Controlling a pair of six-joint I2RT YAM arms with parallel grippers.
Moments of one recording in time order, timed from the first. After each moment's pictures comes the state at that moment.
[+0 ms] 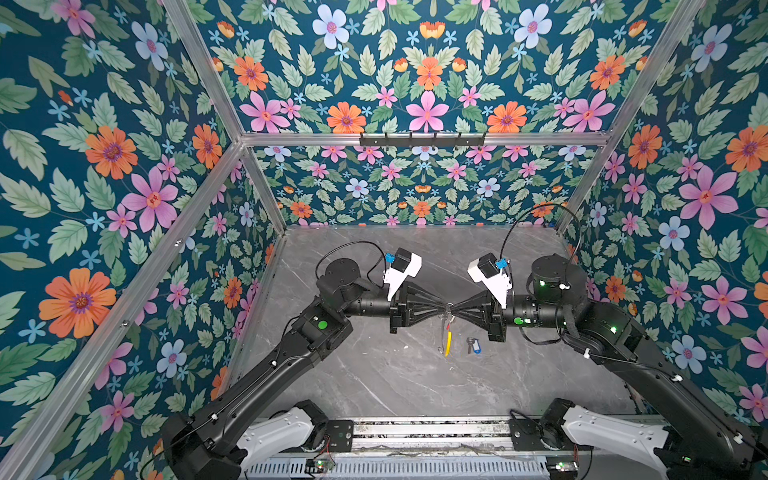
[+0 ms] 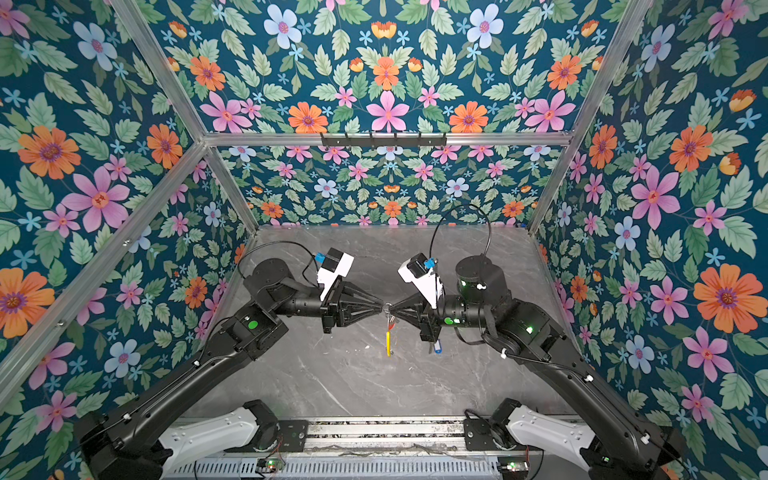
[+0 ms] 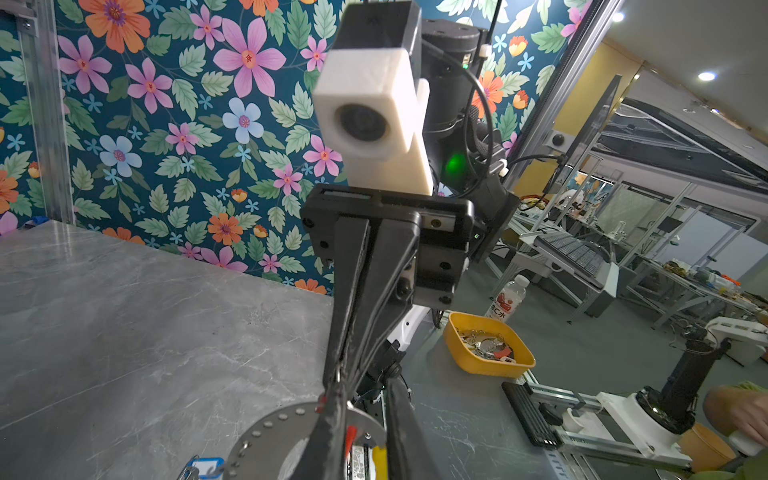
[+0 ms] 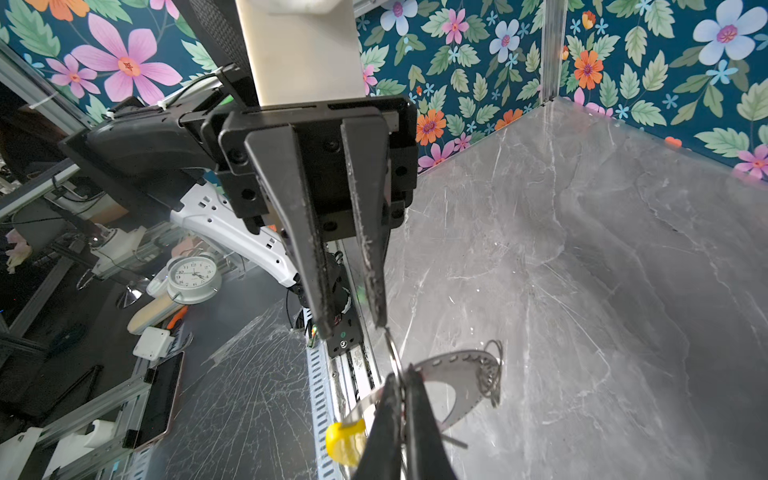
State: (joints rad) left arm -0.74 1.06 1.03 0.08 0.96 -0.38; right arm 0.75 1.02 1.33 -0.71 -0.55 0.12
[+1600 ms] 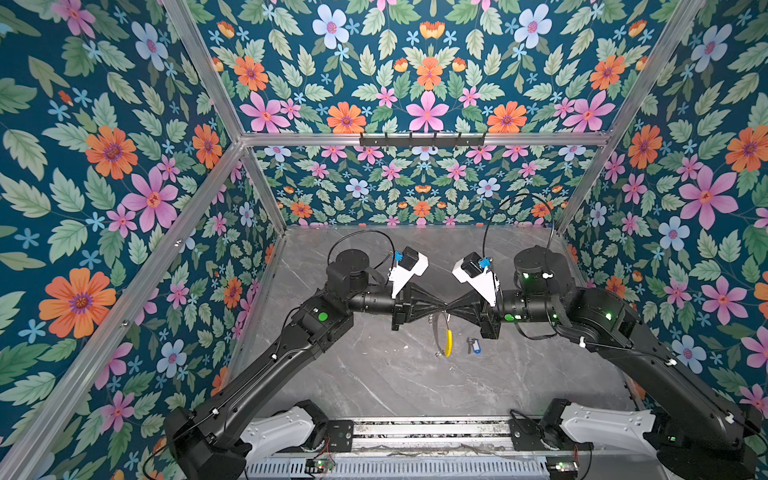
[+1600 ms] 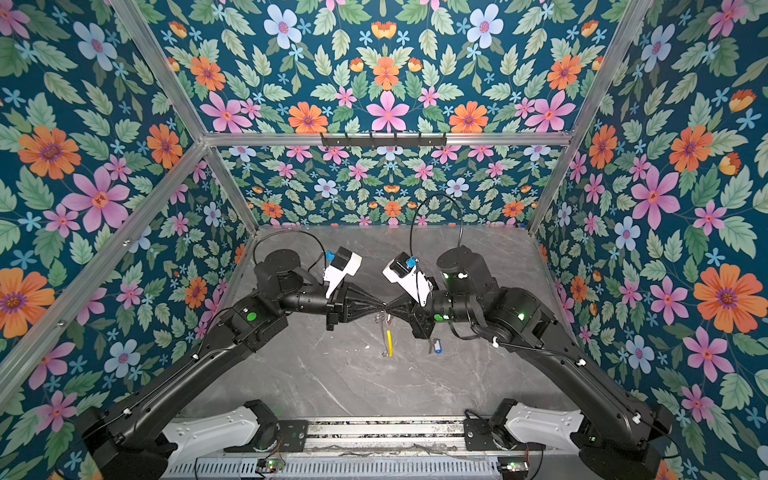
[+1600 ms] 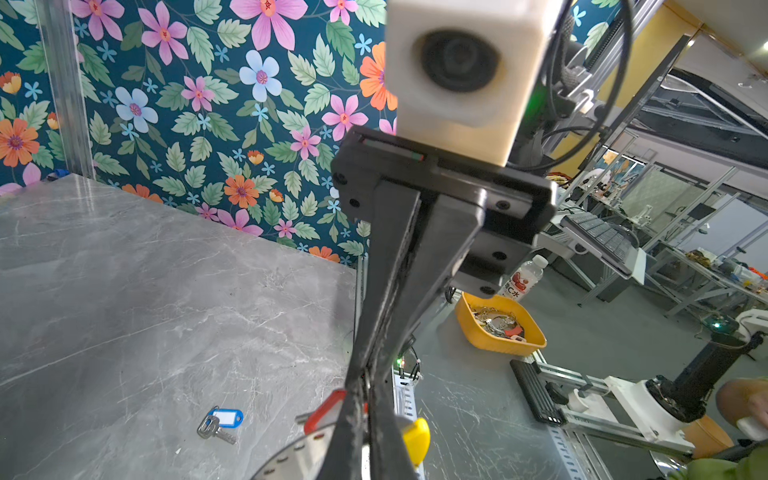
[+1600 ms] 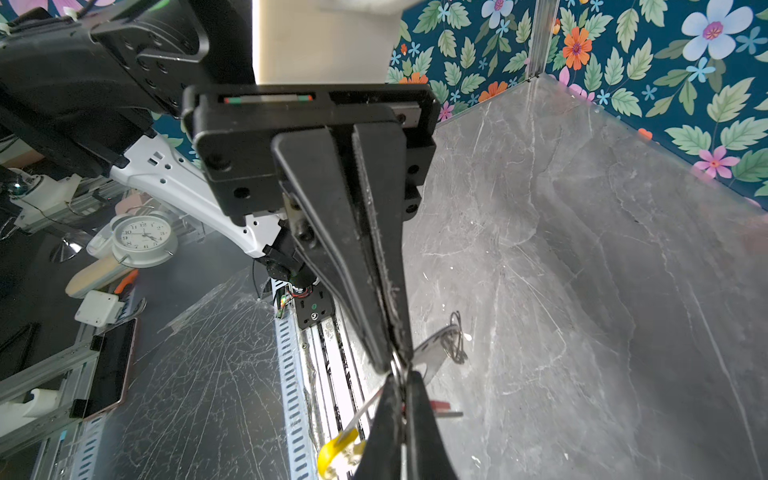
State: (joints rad) left arm -0.74 1.11 1.13 -0.15 0.94 -0.24; right arm 0.83 1.13 1.49 -0.88 -0.41 0.00
